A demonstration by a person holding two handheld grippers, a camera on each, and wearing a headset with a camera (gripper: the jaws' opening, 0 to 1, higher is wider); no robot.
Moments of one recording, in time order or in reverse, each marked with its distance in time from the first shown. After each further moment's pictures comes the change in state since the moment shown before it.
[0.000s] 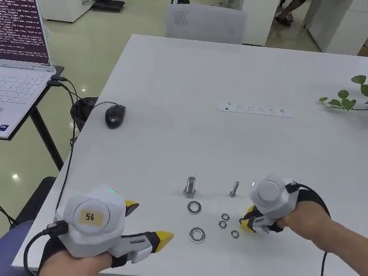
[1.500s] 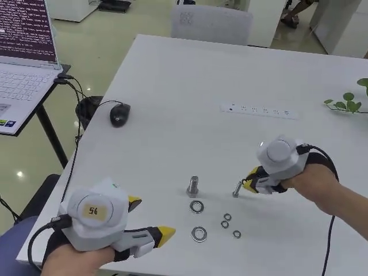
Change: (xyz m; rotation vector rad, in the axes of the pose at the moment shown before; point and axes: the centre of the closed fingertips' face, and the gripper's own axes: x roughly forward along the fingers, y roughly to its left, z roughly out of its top) left arm -0.004 0.001 0.004 -0.002 -0.012 0.014; right arm -0.046 -0.061 0.064 -0.052 -0.099 -0.102
